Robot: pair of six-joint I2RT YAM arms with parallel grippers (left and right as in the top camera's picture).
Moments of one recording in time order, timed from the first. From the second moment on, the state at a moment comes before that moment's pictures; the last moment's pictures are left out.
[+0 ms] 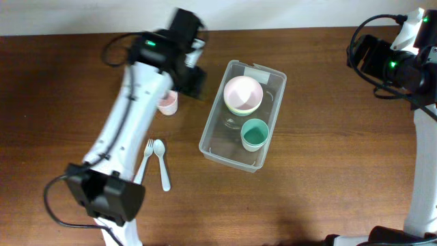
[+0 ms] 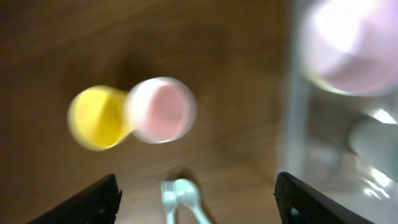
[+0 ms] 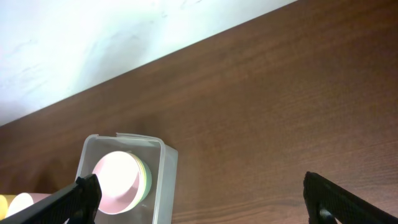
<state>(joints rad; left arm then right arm) -0.33 1.98 2.14 -1.37 -0.13 -0.01 -0.22 1.55 1.80 -1.03 -0.20 0.22</state>
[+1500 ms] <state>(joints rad) -0.07 2.11 2.36 -1.56 0.08 -0.04 -0.22 1.55 1.80 -1.03 -0.20 0.22</state>
